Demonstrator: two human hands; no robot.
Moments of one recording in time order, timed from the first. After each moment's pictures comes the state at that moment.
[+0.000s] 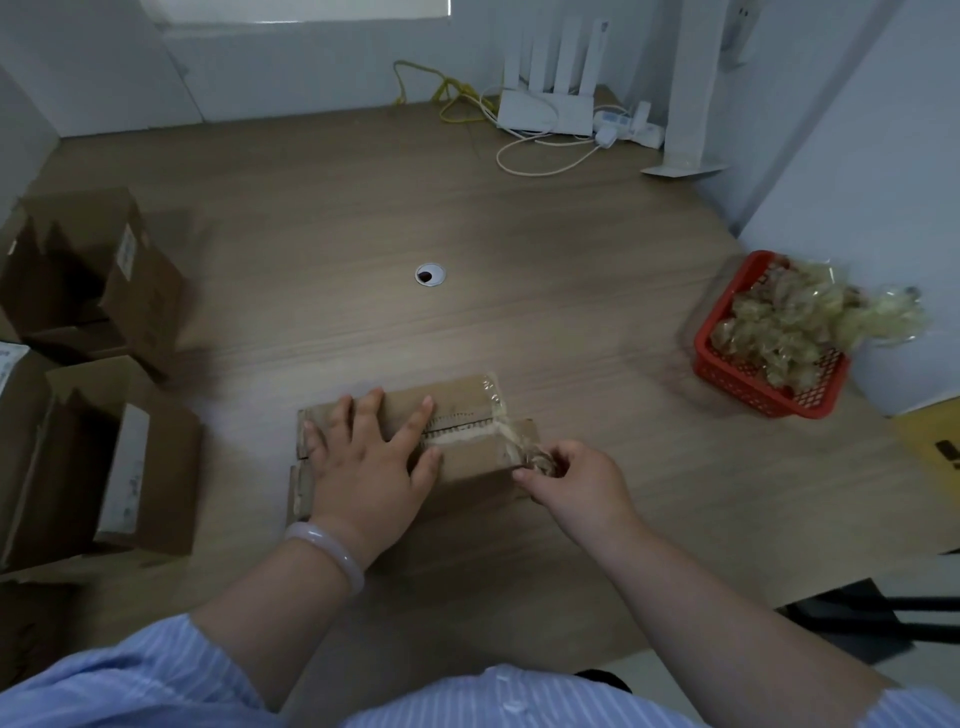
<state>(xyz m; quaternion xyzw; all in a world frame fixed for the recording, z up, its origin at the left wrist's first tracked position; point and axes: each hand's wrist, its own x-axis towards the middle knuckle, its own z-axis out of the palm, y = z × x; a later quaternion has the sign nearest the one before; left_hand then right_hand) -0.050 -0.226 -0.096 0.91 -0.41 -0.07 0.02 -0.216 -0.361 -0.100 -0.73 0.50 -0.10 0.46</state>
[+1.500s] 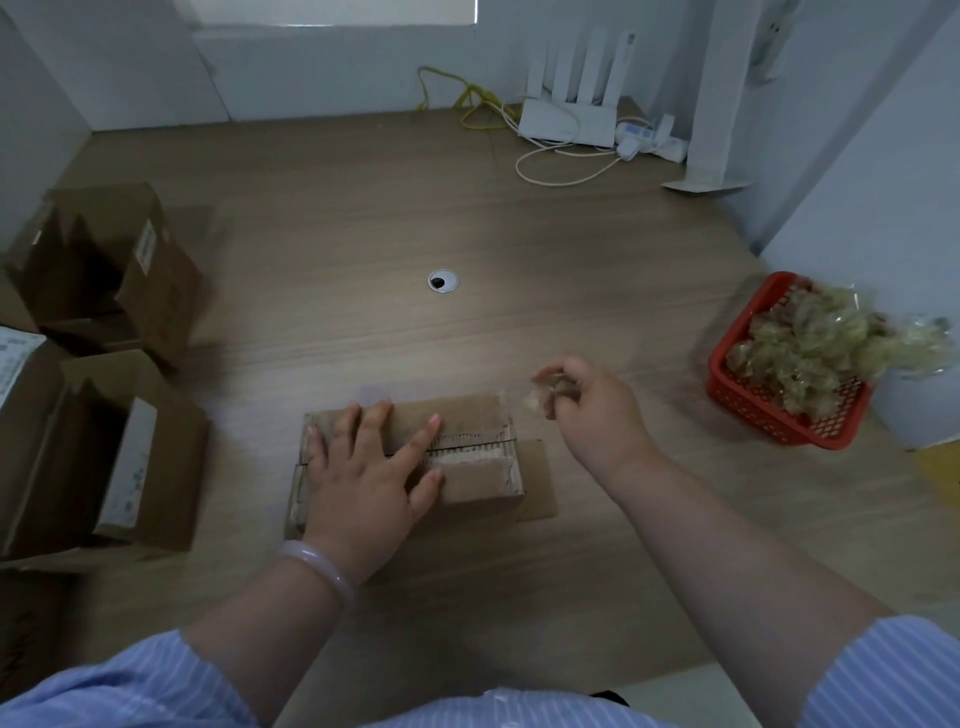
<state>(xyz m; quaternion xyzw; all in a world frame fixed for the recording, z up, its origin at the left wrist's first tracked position) -0.050 -0.220 -0.106 0.89 -0.45 0.01 0.04 -0.176 -0.421 -0.061 -0.80 0.37 -0.20 0.42</state>
